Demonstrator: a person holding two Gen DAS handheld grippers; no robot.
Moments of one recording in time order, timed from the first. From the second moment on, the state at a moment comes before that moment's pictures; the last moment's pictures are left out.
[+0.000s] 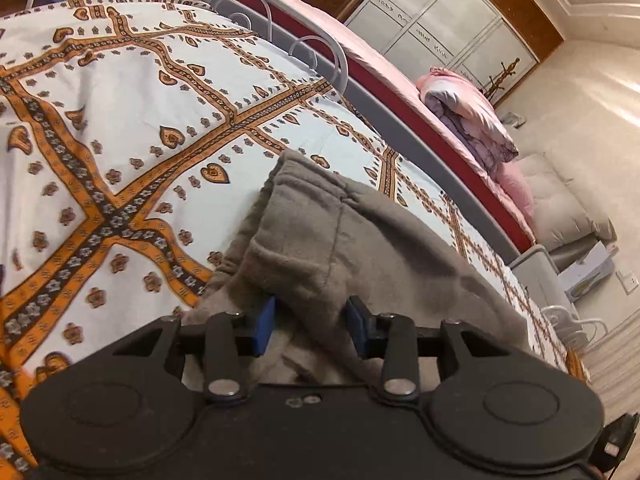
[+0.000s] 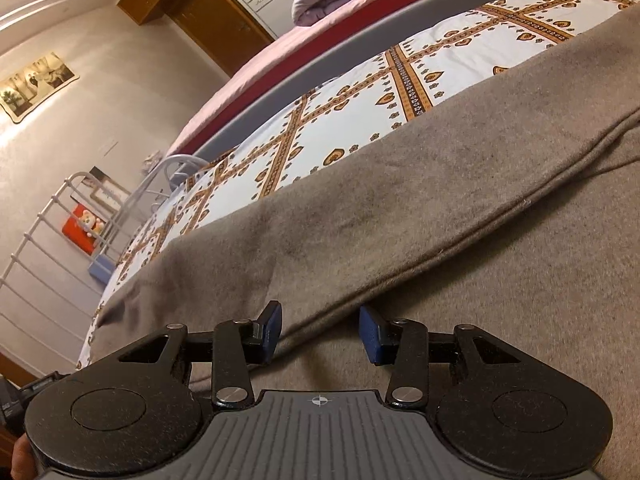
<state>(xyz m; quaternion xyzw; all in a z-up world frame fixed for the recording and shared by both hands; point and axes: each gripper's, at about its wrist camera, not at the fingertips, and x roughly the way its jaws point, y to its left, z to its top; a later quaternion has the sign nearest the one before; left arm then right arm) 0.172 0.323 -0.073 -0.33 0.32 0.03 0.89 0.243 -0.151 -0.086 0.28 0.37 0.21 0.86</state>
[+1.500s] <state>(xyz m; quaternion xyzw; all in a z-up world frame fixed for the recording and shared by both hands) 0.148 0.316 -0.057 -0.23 0.36 0.03 0.90 0.179 -0.121 -0.088 0.15 0.38 0.24 0.88</state>
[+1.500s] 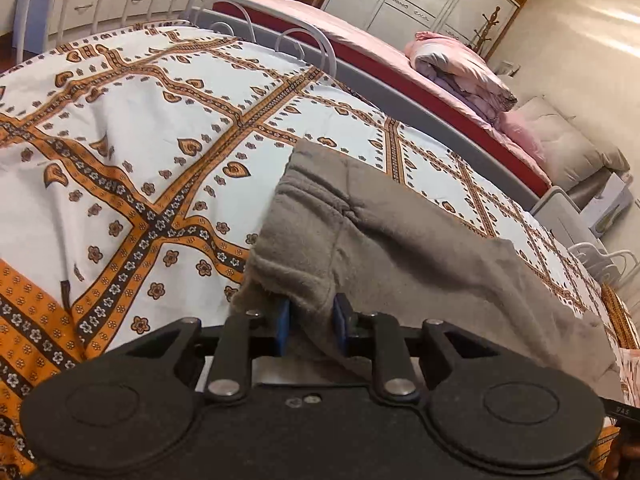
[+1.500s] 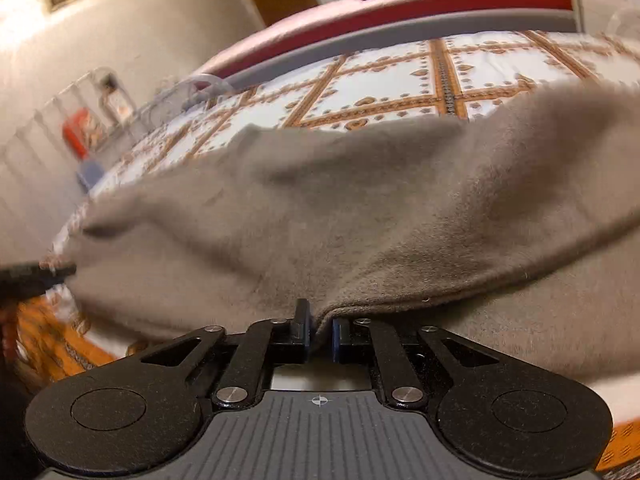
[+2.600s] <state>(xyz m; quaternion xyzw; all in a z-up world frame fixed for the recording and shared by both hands) 0.194 0.260 -0.055 -0.21 0.43 0.01 0.88 0.222 -0.335 -0.060 0.33 0.34 0.03 0.88</state>
